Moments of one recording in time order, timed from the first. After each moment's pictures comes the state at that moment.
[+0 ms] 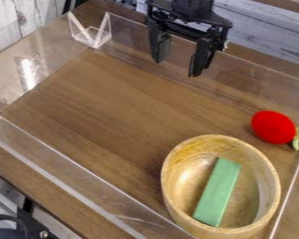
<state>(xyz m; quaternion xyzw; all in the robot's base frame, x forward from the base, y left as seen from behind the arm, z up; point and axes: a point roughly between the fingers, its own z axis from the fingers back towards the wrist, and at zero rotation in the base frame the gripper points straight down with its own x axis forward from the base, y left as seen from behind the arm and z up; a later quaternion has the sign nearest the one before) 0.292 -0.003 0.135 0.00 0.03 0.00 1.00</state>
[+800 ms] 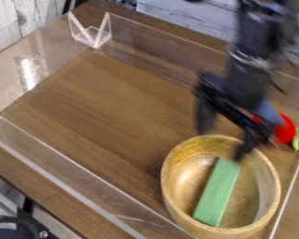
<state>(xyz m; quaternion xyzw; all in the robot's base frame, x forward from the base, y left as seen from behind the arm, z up) 0.236 -0.123 0.083 0.00 0.07 -0.21 0.98</state>
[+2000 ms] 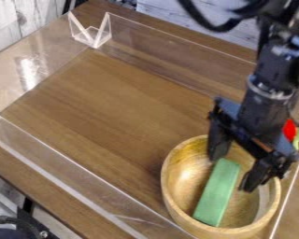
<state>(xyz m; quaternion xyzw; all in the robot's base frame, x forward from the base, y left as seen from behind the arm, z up) 0.230 -0.106 0.071 0.00 0.10 -0.17 0.98</state>
